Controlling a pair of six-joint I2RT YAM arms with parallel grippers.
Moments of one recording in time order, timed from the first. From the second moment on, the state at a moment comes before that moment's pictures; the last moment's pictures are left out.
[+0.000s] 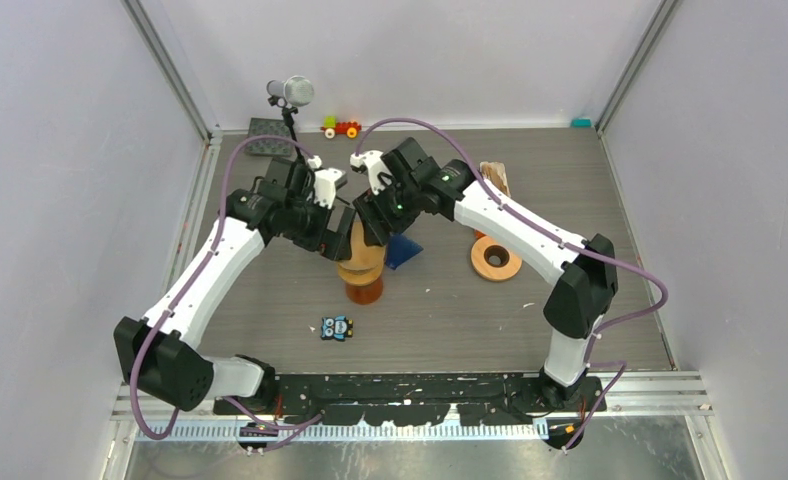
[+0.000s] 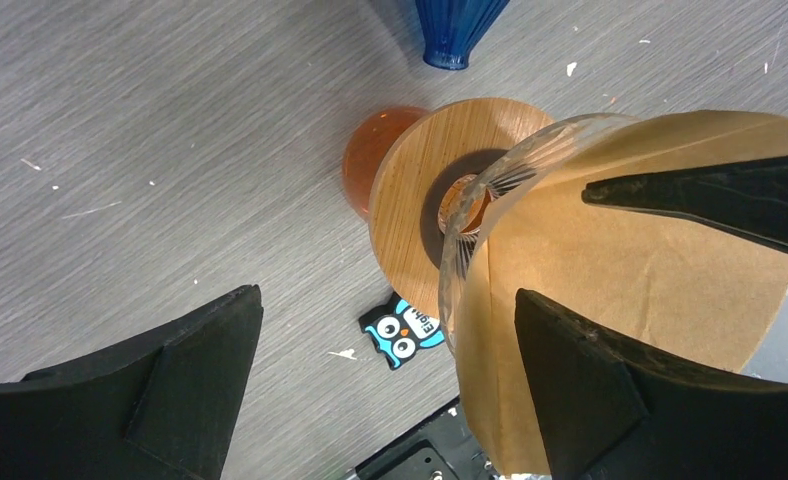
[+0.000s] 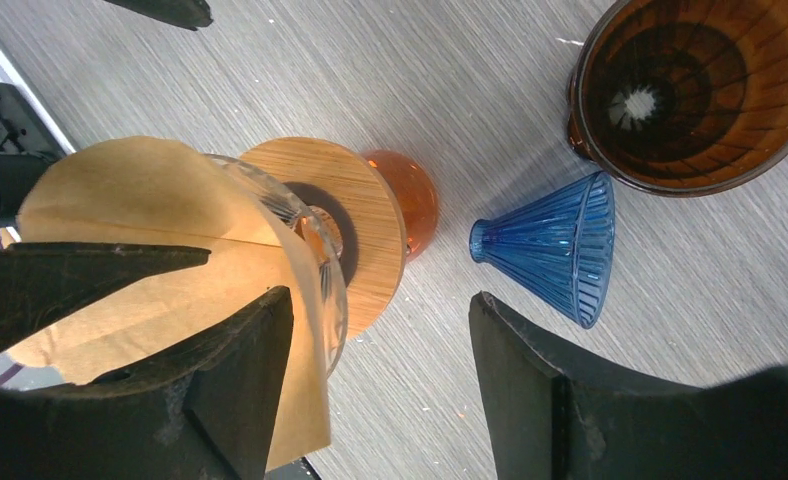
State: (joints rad) left arm -0.38 1.32 1.27 -0.93 0.29 0.03; right arm 0.80 1.82 1.75 -0.80 -0.26 0.05
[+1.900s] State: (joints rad) left arm -0.38 1.31 1.24 -0.88 0.25 0.06; right arm 0.80 1.82 1.74 -0.80 -0.31 0.05
